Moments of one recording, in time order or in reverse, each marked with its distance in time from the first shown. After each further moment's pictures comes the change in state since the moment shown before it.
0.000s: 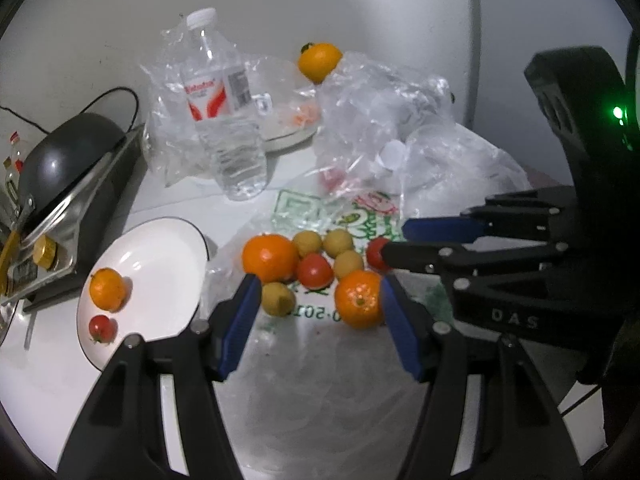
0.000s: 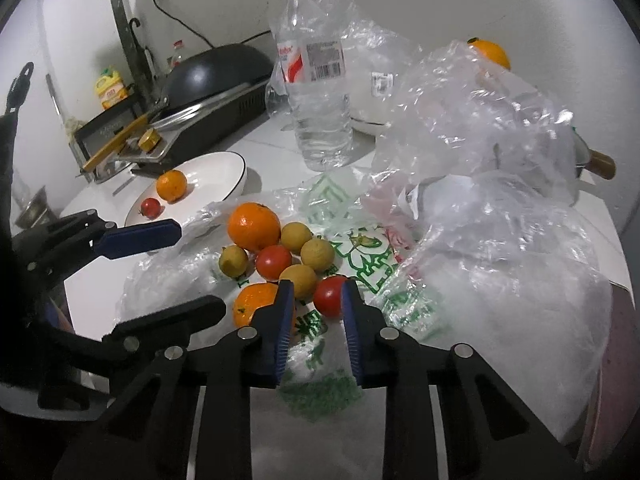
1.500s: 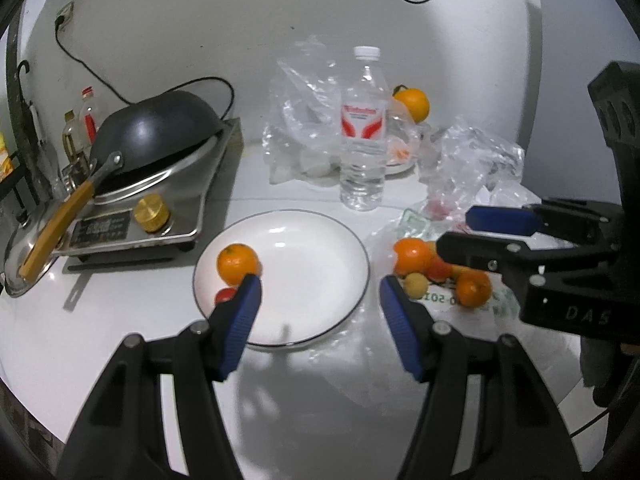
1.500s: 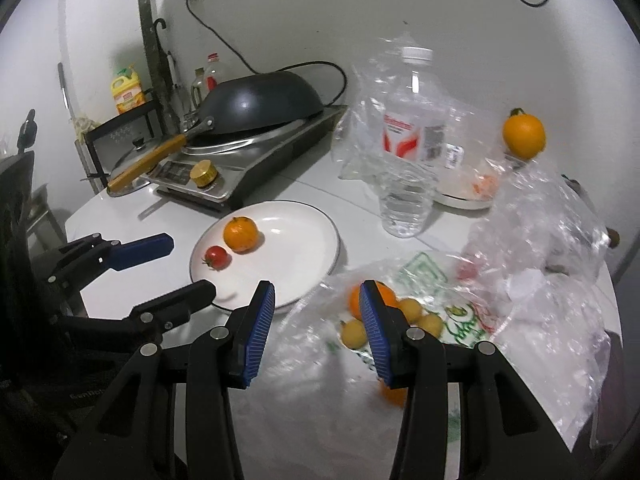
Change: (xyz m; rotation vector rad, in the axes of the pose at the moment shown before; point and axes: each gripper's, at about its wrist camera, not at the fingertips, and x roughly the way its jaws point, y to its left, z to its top) left arm -0.066 0.115 -0.032 -0.166 -0.108 0.082; right arm -0.013 0.115 0.046 -0.066 -0.088 -0.054
